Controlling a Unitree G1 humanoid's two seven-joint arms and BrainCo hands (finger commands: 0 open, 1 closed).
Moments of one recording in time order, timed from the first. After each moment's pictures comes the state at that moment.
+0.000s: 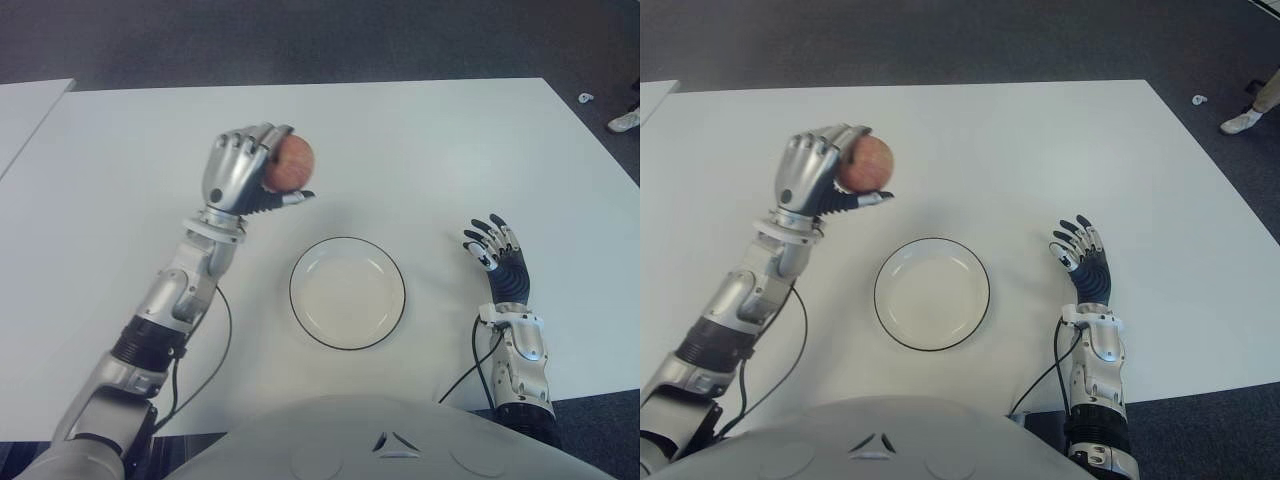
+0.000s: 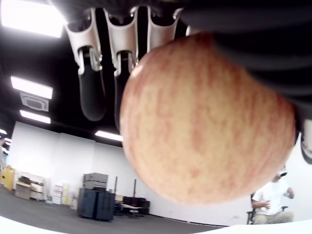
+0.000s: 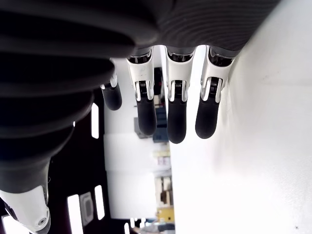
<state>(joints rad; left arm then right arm) -0.13 0.47 -0.31 -0.10 0.93 -0.12 0.45 0.19 -0.14 -0.24 0.25 0.23 -0.31 0.17</state>
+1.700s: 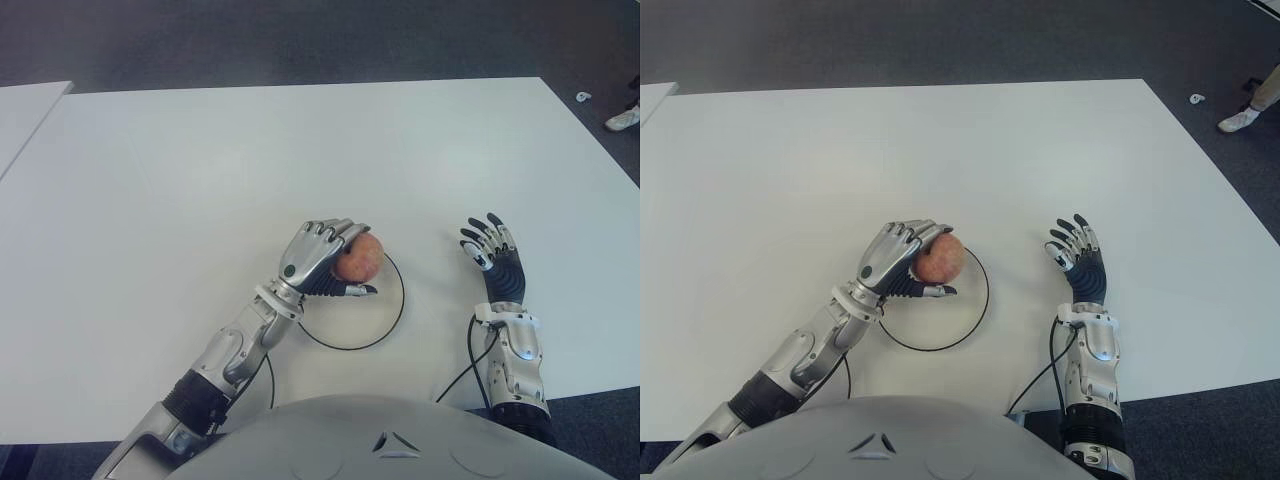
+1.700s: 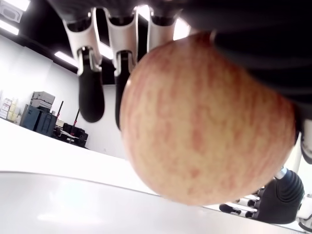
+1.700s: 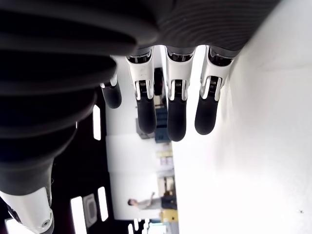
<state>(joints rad) 0.06 0.31 -0.54 -0.04 1.00 -0.26 0.44 0.20 -0.12 -0.23 0.24 0.23 -0.32 0.16</state>
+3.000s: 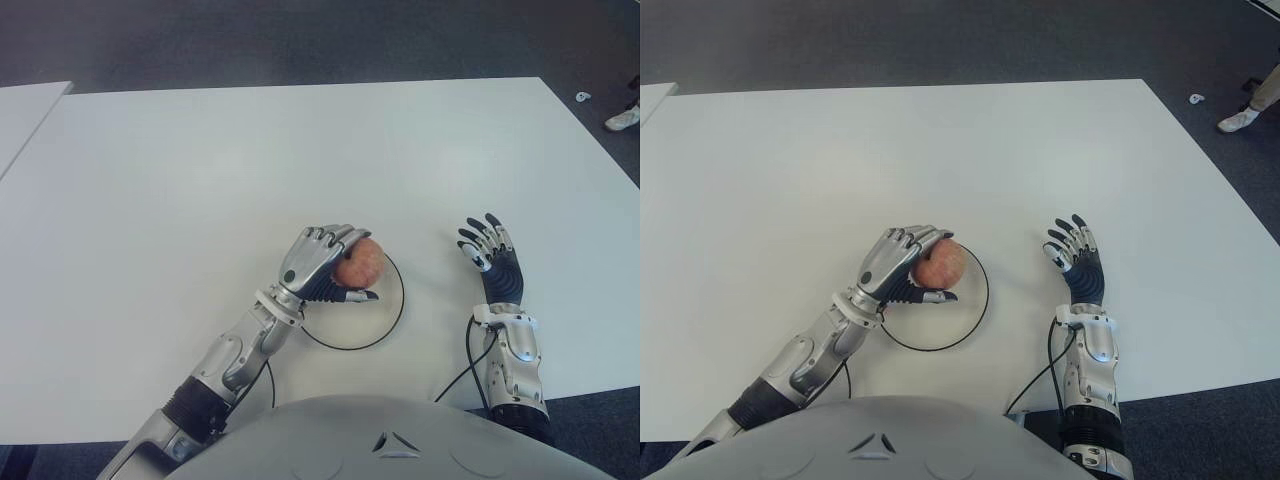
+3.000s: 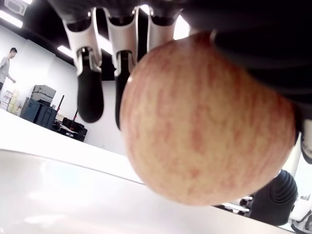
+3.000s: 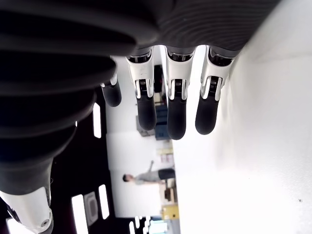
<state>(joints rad) 0.09 0.31 -0.53 -0.04 0.97 -0.29 0.43 0.20 -0.12 -0.23 0.24 0.24 -0.32 0.17</state>
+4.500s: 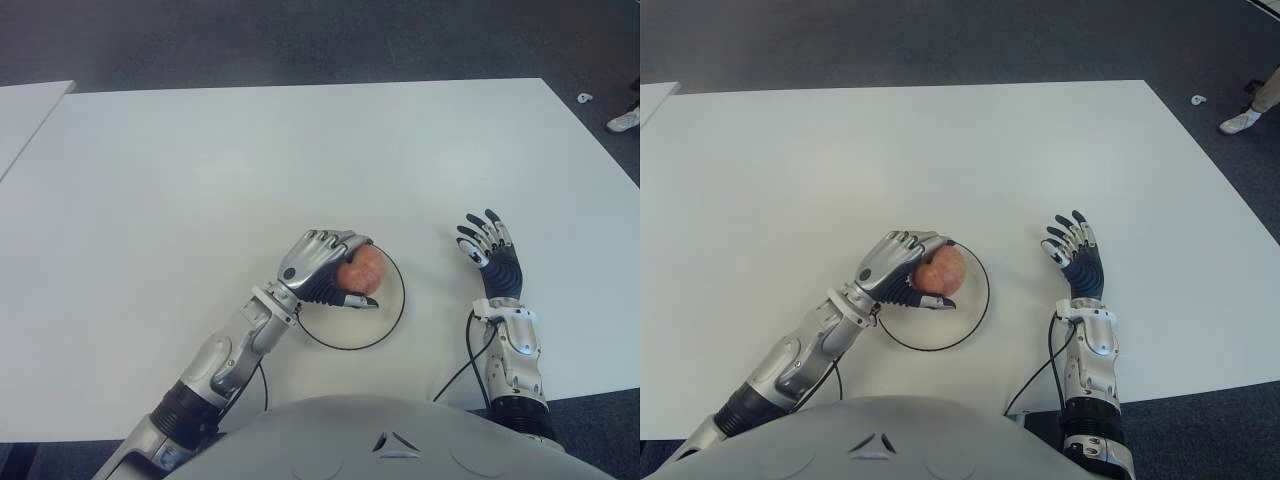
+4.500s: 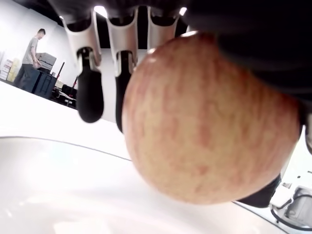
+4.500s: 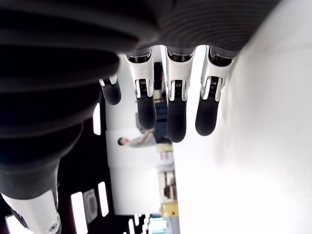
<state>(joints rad) 0.13 0.34 -0.51 -0.20 0.94 -0.23 0.14 0.16 -0.13 -0.24 0.28 0.23 -0.32 0.17</state>
